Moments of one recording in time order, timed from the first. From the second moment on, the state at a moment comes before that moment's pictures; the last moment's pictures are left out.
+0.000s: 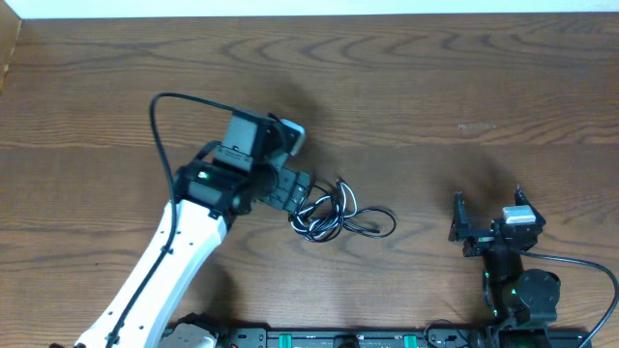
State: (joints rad) left arm -0.42 1.31 1.09 -0.86 0.13 0.06; right arm 0.05 0.01 0.01 -0.07 -0.02 -0.03
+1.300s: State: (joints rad) left arm -0.63 1.56 1.09 -0.87 0.15 0.06; right arm 0.05 0.01 0.01 -0.07 -0.02 -0.03
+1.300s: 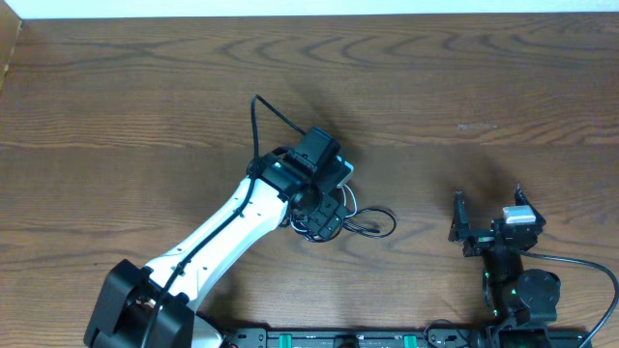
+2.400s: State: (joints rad) left arm -0.71 1.70 1.05 -0.78 0.15 0.09; right arm 0.05 0.01 0.01 -0.07 -0.02 -0.03
